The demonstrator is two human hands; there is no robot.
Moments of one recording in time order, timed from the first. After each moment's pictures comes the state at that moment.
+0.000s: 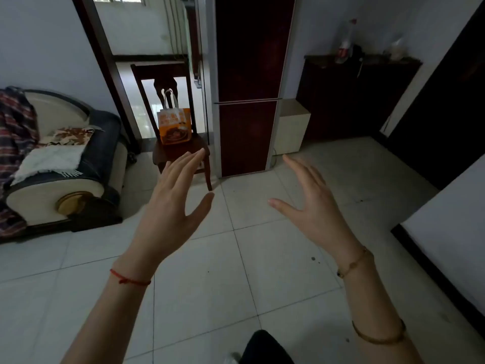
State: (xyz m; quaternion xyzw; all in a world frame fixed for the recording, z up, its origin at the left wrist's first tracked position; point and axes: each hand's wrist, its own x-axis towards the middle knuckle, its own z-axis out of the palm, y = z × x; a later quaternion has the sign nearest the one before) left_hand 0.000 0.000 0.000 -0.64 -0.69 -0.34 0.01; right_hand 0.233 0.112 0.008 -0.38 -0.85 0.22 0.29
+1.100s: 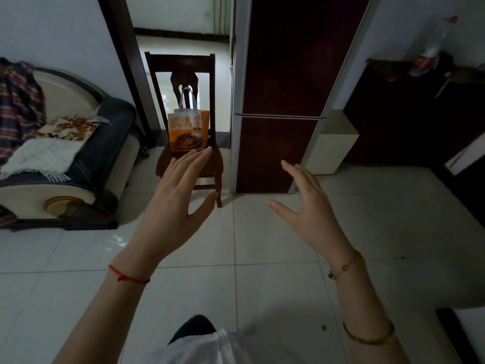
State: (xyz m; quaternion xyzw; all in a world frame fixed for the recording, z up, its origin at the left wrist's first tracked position) left_hand -0.124 0.348 -0.024 -0.58 -0.75 -0.31 0.01; right_hand 0.076 0.501 -0.025 -0.33 -0.87 0.30 0.22
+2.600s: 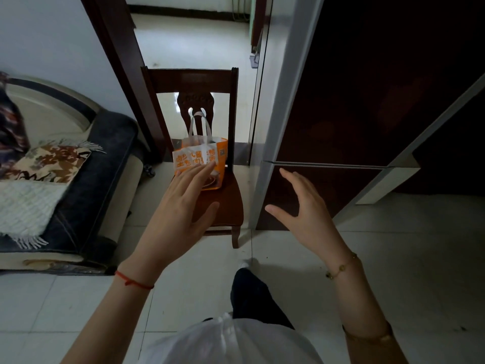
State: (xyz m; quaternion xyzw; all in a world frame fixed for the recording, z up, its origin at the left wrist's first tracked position) left_hand -0.461 0.664 -0.060 -0.54 -0.78 -0.30 -0.07; right_hand -0.274 0.829 -0.064 -0.34 -0.86 0.36 0.15
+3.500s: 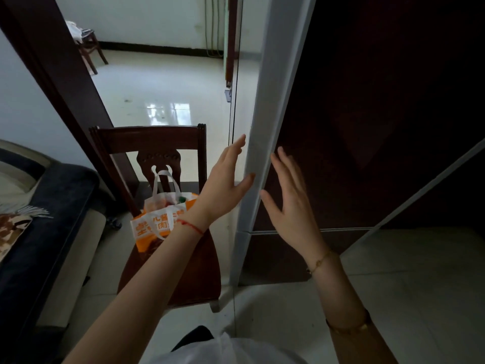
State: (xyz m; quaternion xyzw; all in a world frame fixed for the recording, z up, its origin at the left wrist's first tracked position) left_hand -0.556 0.998 -0.047 -0.56 -0.68 -0.46 -0.11; right_hand -0.398 1.046 -0.042 -0.32 -0.87 0.24 0.27
